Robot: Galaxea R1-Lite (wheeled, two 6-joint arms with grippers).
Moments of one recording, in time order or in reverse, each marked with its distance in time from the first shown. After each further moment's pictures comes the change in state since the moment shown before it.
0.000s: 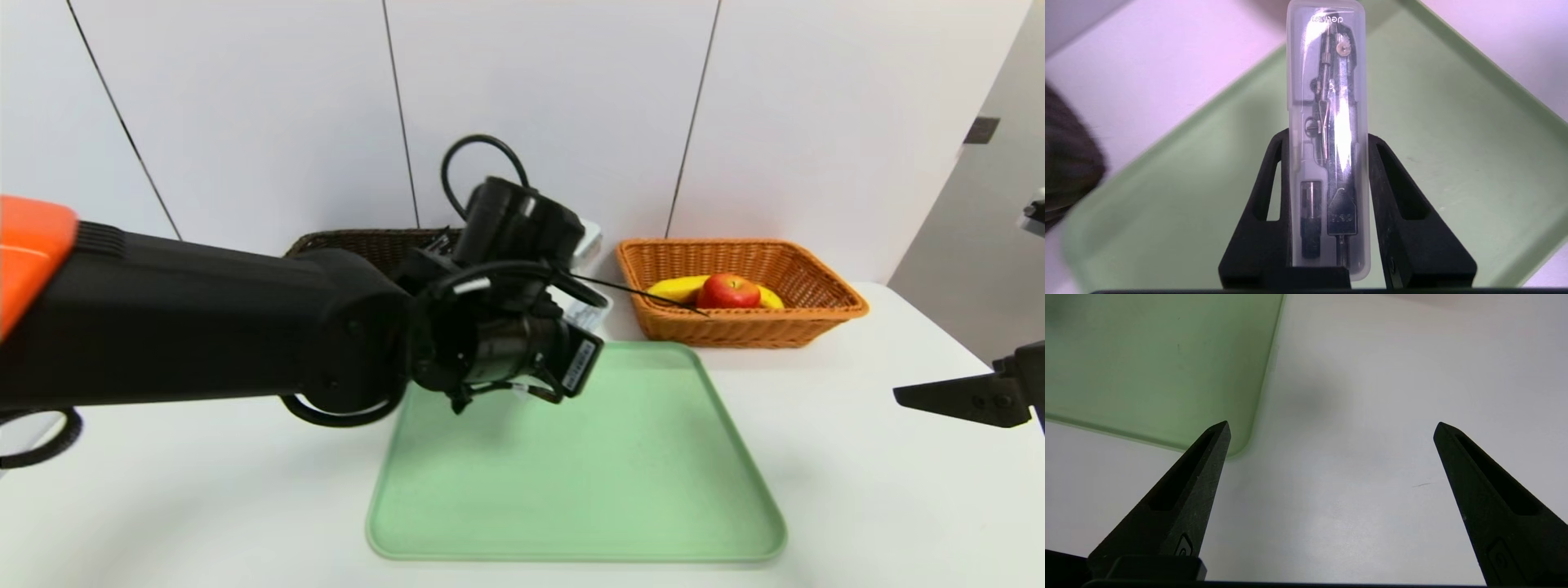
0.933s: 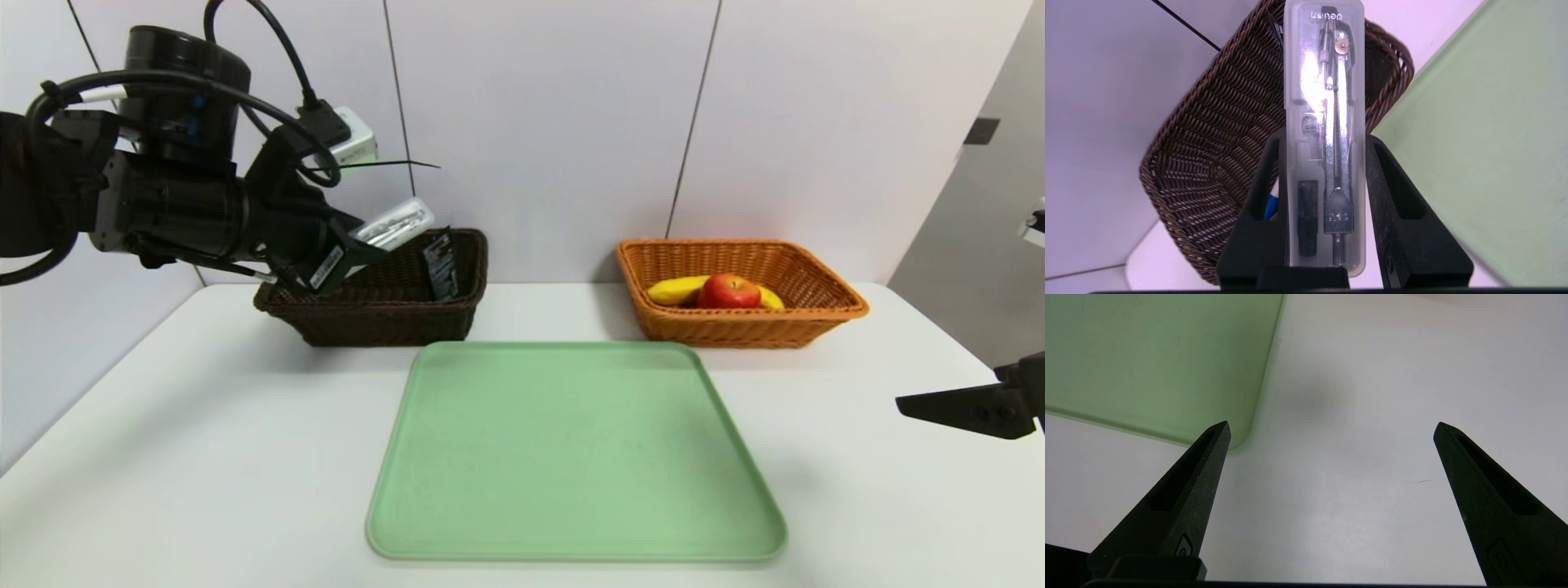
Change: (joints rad) left arm 0.549 -0.261 -0.005 0.213 -0.333 0.679; right arm 0.002 -0.011 0.017 0.000 0.000 -0.009
